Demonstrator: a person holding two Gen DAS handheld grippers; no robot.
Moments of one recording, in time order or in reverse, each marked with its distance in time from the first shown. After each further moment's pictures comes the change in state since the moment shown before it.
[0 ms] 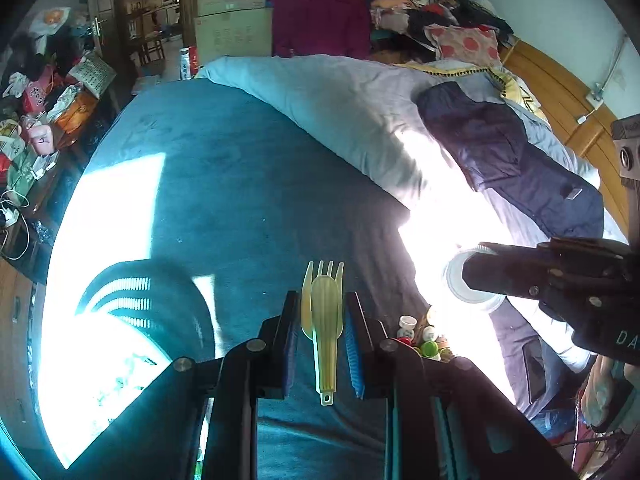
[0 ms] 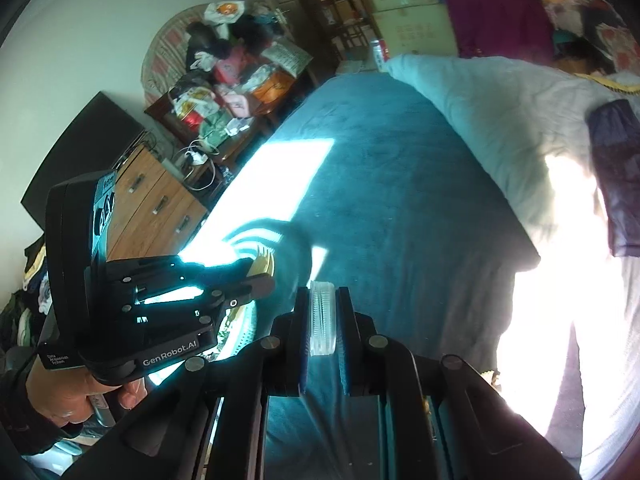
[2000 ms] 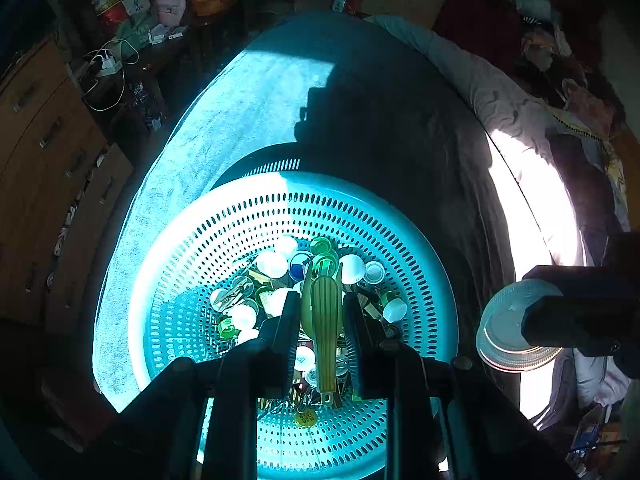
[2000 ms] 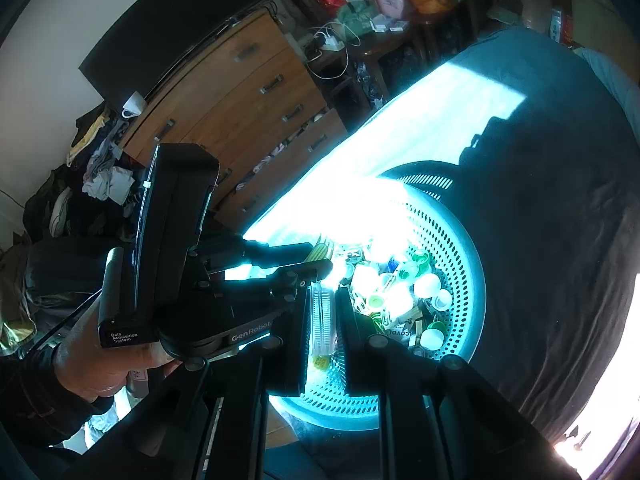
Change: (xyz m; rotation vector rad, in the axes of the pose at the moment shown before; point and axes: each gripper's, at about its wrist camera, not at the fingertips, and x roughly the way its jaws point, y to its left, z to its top) left arm -0.031 0.271 -0.139 -0.402 0.128 0.152; right arm 0.184 0.282 0.025 -0.338 0.377 0.242
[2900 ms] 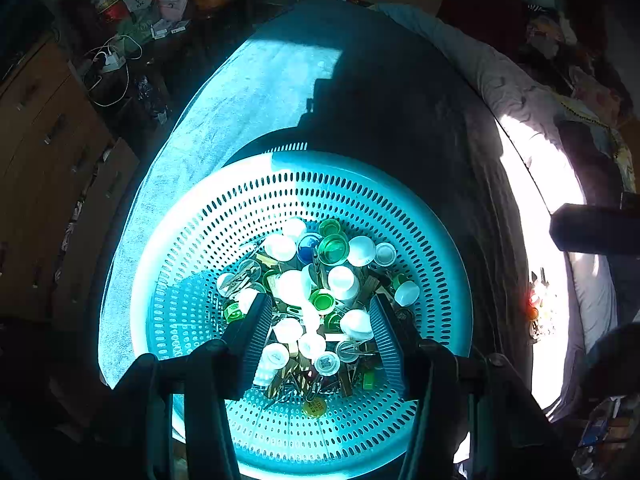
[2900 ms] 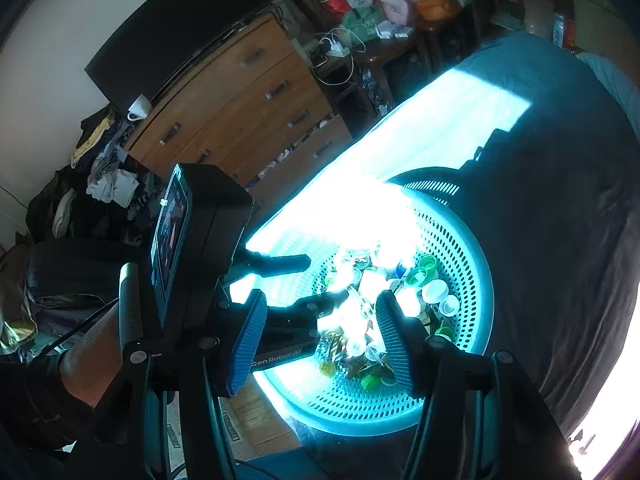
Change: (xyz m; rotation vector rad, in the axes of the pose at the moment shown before) left arm 0.003 0.001 -0.007 0.024 0.032 0.043; right arm 0.000 0.010 -0.003 -0.006 -0.040 0.010
